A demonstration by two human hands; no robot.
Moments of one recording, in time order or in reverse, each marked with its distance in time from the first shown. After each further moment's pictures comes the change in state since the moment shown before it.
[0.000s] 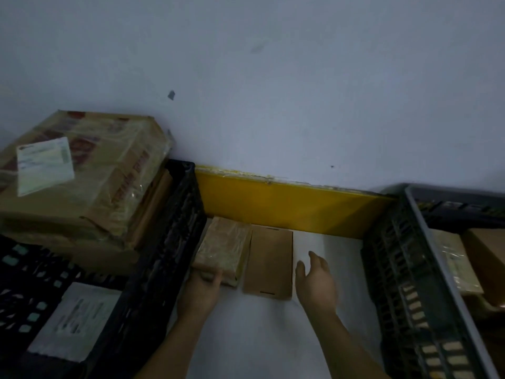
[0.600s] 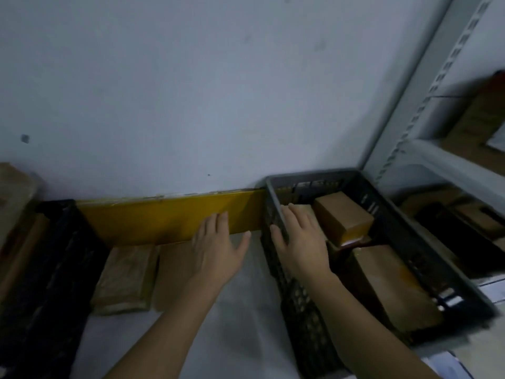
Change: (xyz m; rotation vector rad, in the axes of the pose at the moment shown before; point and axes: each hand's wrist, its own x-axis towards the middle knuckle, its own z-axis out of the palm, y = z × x) left_hand -0.194 0.225 0.046 0.280 0.150 0.999; right_hand -0.033 0.060 -0.254 -0.127 0.455 -0.389
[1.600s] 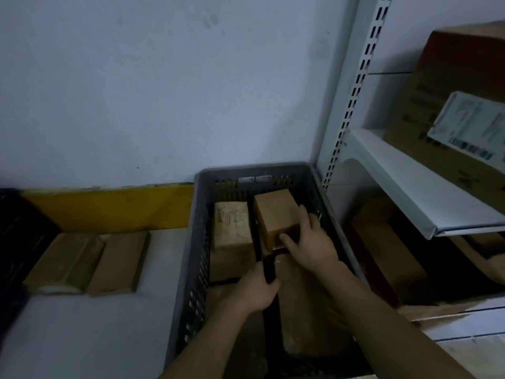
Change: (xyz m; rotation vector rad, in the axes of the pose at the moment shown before) left_hand -0.035 0.253 0.188 -0.427 -0.677 -0.325; right_hand 0.039 0.313 -0.006 0.032 -0.505 0.169
